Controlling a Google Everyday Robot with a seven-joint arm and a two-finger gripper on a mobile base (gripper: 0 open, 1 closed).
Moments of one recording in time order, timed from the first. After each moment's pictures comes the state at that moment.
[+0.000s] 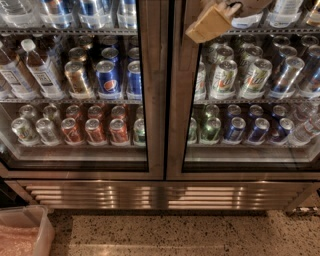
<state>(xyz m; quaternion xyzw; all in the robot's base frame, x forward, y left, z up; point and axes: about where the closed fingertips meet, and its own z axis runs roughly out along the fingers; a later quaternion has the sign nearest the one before) 0.534 -0.068 1.049 -0.63 0.70 0.16 0.30</state>
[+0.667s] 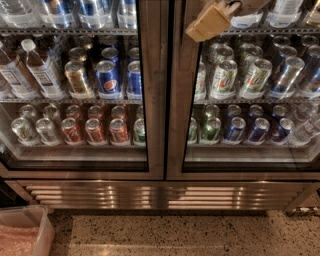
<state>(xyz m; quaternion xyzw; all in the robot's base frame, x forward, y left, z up) 0.540 -0.069 1.049 -0.63 0.70 0.16 0.30</state>
